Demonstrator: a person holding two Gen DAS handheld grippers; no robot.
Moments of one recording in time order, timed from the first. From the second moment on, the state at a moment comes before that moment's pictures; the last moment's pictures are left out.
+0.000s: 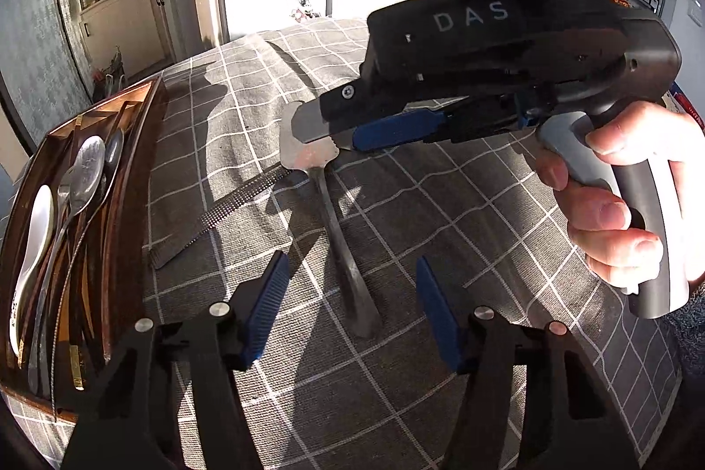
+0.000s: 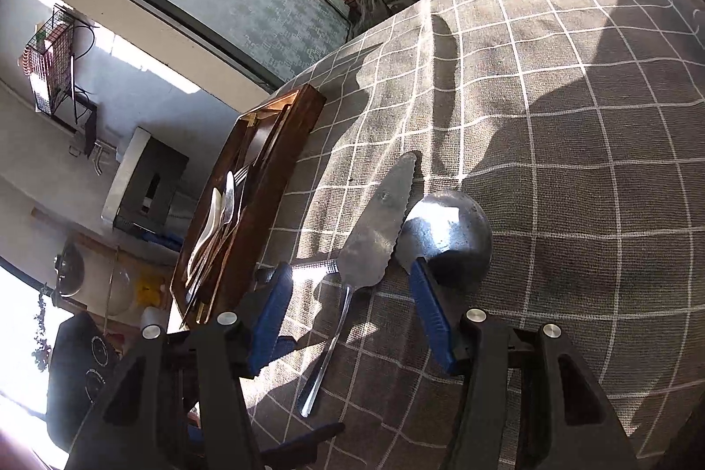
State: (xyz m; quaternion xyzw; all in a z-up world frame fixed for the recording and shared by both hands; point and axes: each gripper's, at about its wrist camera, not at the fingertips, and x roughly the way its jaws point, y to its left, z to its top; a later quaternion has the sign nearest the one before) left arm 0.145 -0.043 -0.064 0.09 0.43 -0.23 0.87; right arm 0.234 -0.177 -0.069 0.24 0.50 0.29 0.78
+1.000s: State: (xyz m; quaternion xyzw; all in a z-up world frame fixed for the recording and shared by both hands) left arm 0.142 -0.039 -0.061 0.09 0.42 -0.26 0.87; right arm 0.234 -0.177 -0.084 0.28 0.49 0.27 0.78
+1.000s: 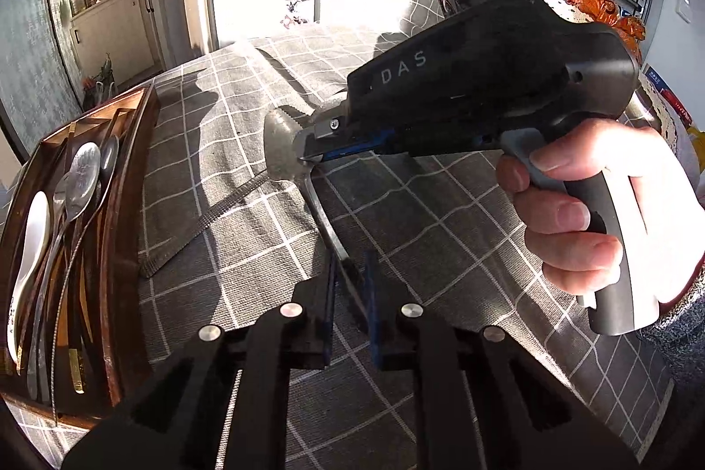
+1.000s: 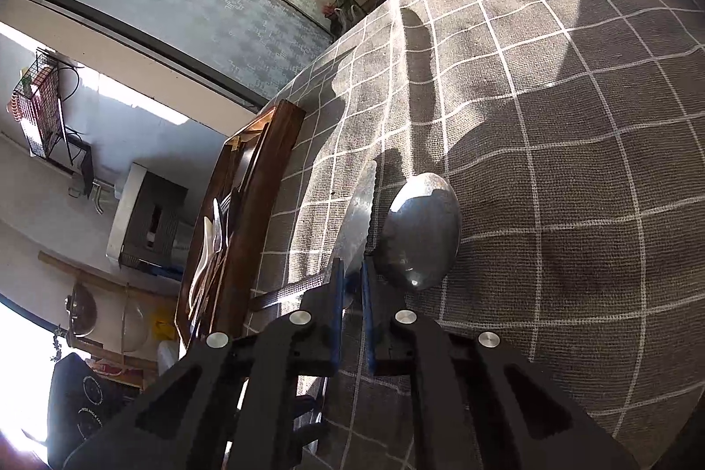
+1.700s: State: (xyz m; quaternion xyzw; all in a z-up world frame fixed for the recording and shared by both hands) left arm 0.136 -0.047 -0.050 0.11 0.40 -0.24 0.88; right arm 0.211 -0.184 -0.031 0.29 0.43 0.29 0.80
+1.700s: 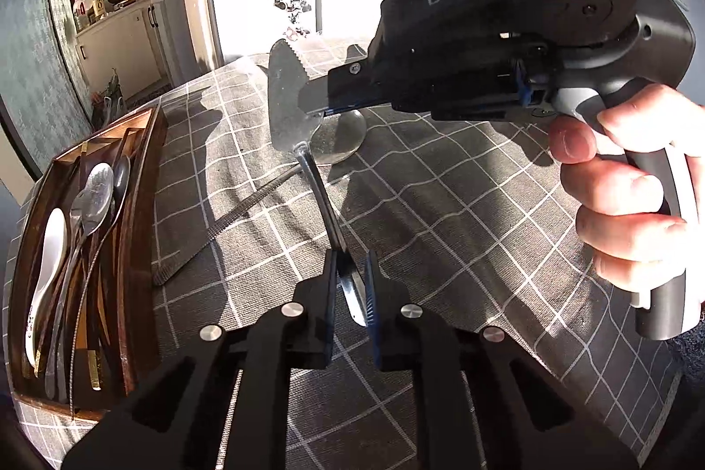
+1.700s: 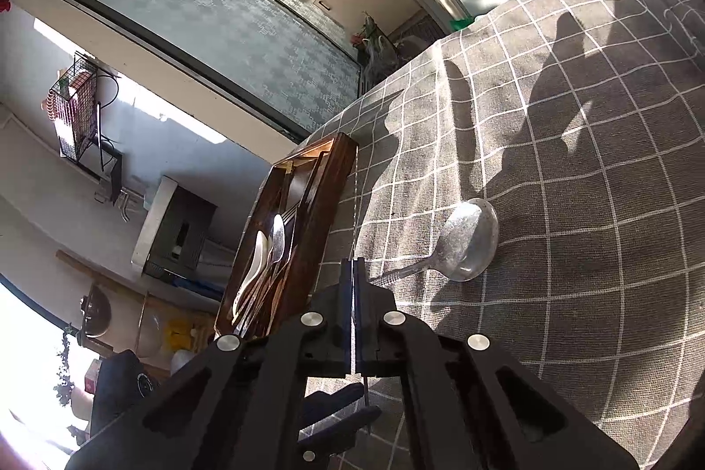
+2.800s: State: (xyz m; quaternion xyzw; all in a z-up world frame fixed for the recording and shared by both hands) left arm 0.146 0.130 -0.025 0.08 0.41 -0.10 0.90; right arm 0.250 -0.021 -0.038 0.30 0.46 0.36 0.75
